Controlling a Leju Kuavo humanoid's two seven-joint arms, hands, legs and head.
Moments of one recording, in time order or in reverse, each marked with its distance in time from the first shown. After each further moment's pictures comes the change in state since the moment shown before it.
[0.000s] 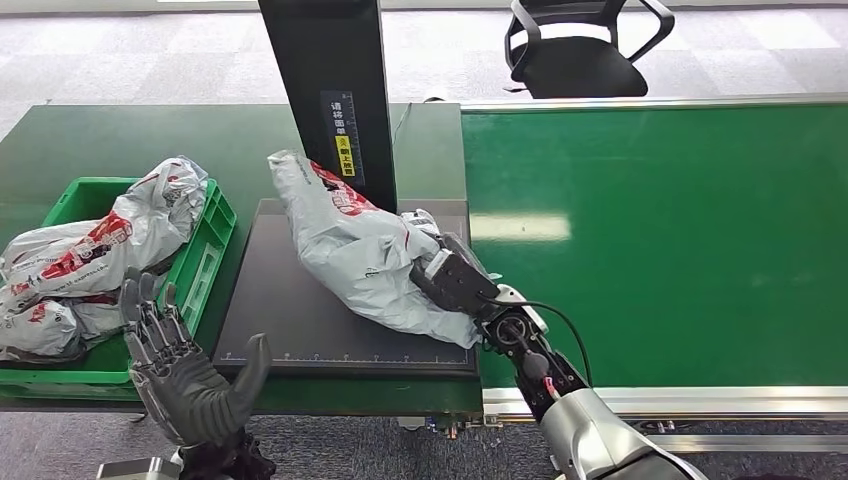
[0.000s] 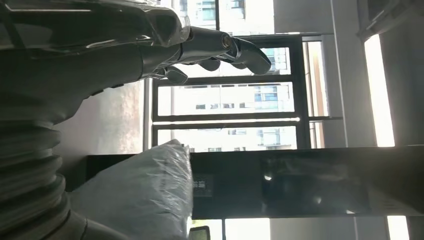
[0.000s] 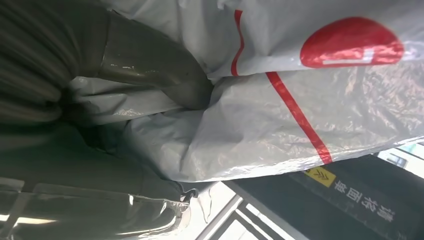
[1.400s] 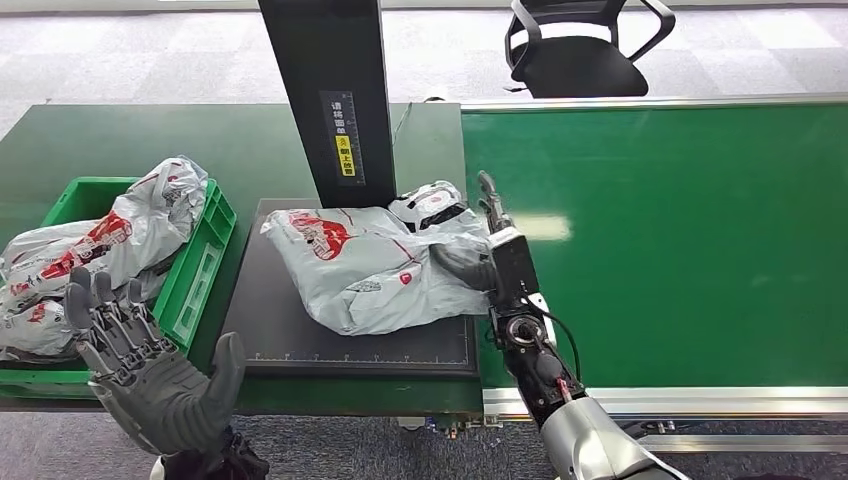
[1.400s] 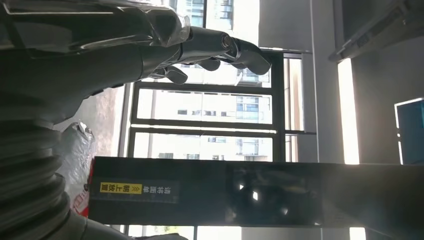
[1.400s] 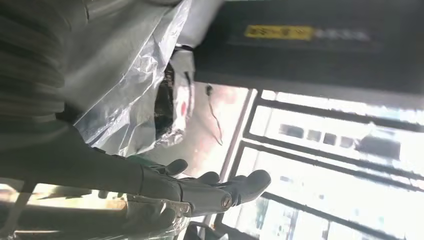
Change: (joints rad) left arm -0.020 0.036 -0.085 -0.090 0.019 0.098 0.000; right arm 0.079 0.015 -0.095 -0.104 -0.324 -0.235 -0.062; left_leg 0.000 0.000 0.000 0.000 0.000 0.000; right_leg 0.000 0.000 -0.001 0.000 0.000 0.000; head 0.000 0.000
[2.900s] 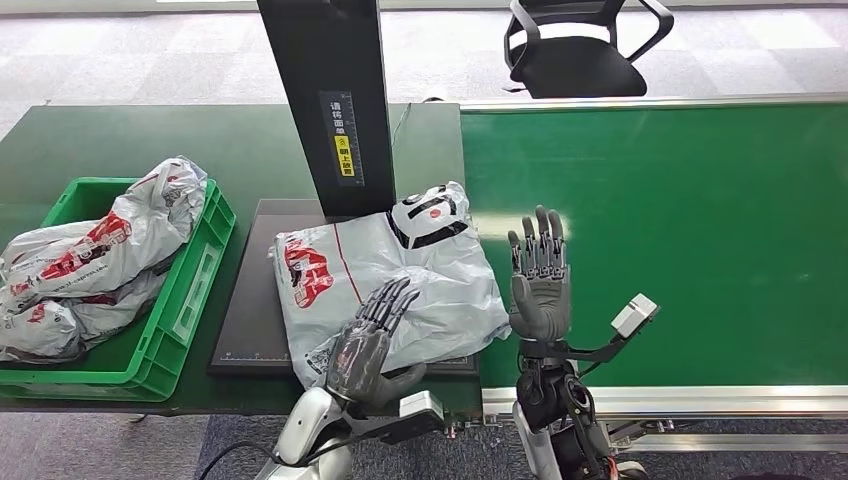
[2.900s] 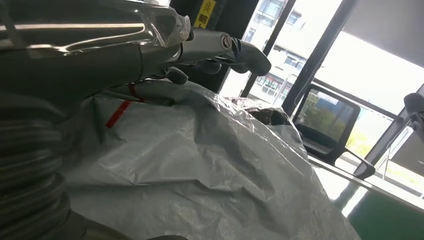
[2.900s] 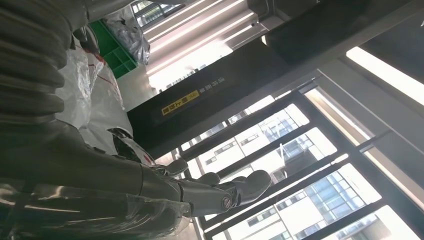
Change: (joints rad) left arm -0.382 -0.072 0.018 0.960 -0.946 -0.092 0.347; right arm 0.313 0.021 -0.191 -0.385 -0.519 0.511 0.040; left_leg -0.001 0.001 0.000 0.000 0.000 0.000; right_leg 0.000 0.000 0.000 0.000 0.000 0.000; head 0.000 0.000
